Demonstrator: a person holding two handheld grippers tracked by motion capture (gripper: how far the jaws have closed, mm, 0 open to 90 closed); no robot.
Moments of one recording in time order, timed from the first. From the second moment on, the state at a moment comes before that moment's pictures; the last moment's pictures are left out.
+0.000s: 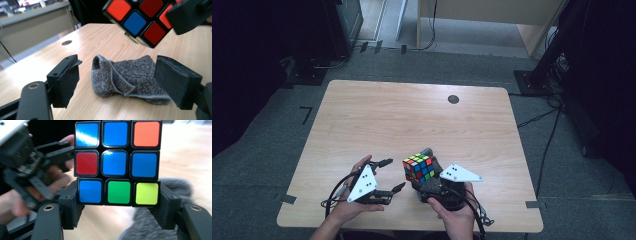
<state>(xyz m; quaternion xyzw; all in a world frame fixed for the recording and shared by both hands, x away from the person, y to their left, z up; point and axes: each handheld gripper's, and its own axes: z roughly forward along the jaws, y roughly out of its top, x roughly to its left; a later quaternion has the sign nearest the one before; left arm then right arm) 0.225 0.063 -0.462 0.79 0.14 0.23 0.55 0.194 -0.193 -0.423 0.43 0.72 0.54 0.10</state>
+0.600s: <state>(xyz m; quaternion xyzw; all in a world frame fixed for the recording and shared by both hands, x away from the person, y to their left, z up) 0.205 0.041 -0.468 0.80 0.05 0.30 0.52 0.196 -0.173 -0.425 0.41 0.78 0.48 -0.01</state>
